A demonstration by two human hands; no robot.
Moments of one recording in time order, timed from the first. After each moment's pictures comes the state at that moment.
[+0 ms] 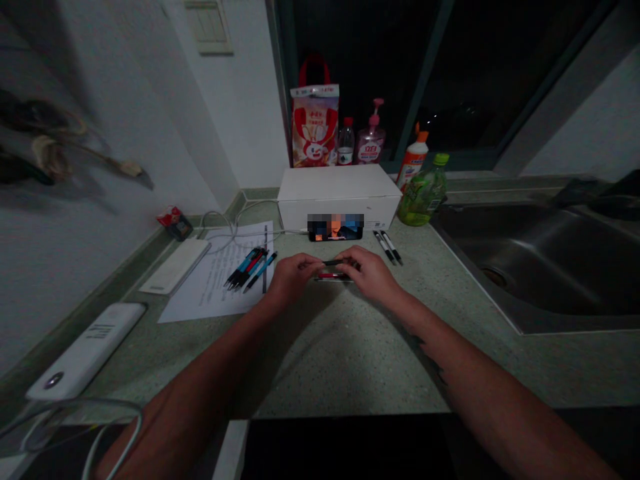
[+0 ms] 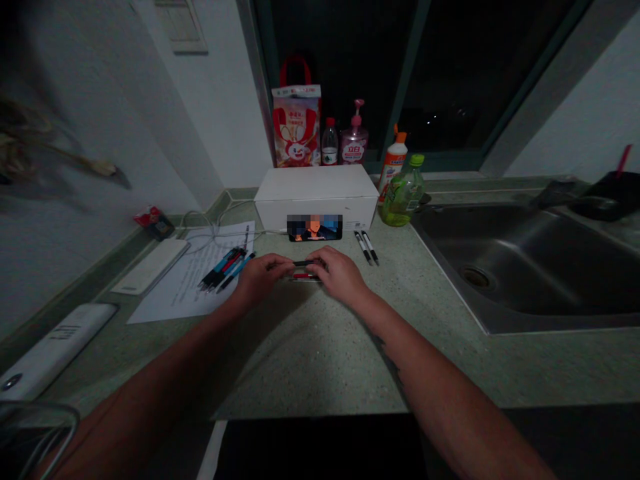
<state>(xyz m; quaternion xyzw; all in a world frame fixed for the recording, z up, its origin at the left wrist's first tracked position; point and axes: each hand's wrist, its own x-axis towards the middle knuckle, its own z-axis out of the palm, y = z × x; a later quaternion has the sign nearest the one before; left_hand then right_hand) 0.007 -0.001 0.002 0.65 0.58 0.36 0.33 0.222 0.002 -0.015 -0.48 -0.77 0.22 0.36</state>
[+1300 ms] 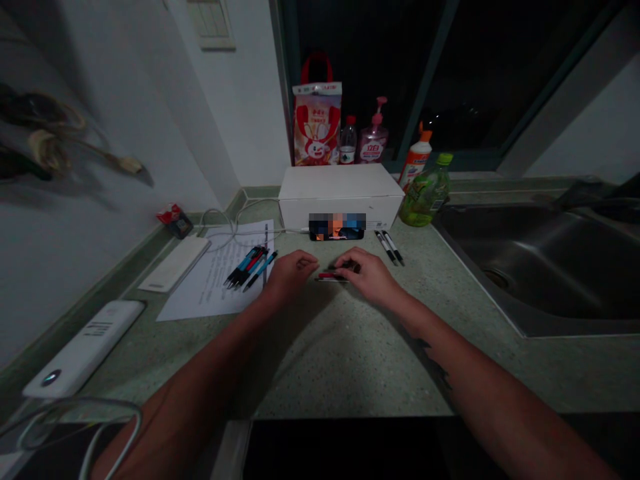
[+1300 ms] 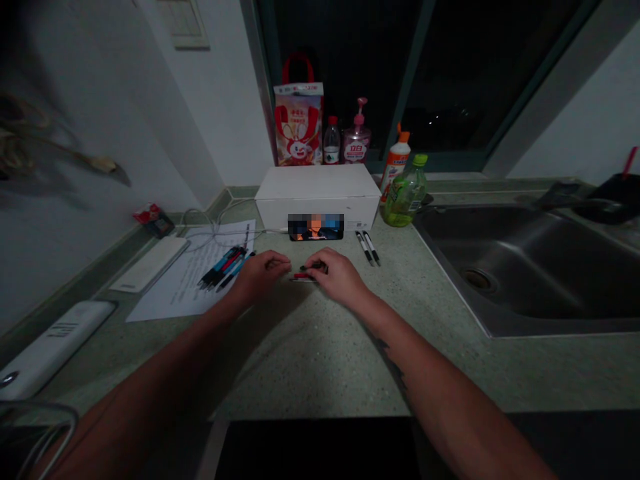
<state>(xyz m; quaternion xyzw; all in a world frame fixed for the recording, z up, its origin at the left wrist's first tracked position) -0.003 0.006 -0.006 0.67 0.59 0.34 0.31 0.219 0.001 -0.017 -0.45 -0.76 0.28 0.37</state>
